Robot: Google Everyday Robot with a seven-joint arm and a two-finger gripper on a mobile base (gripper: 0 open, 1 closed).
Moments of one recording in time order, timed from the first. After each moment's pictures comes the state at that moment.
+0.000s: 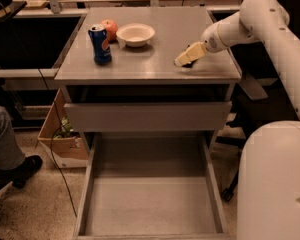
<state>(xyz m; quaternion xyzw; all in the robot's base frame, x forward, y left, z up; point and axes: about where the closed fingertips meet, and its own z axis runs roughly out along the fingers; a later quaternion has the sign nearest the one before) 0.818 -0.159 0.855 -0.40 0.81 0.13 0.41</state>
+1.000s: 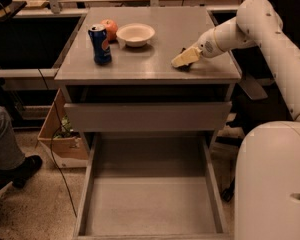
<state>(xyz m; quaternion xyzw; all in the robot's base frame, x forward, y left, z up) 0.805 -0.139 0.835 -0.38 0.82 0.20 0.38</state>
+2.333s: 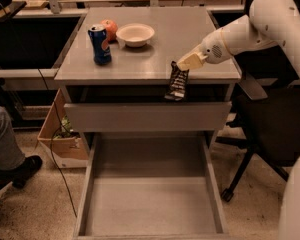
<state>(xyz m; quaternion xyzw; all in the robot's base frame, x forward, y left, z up) 0.710 -0.116 0.865 -0.45 0.78 0.24 0.35</state>
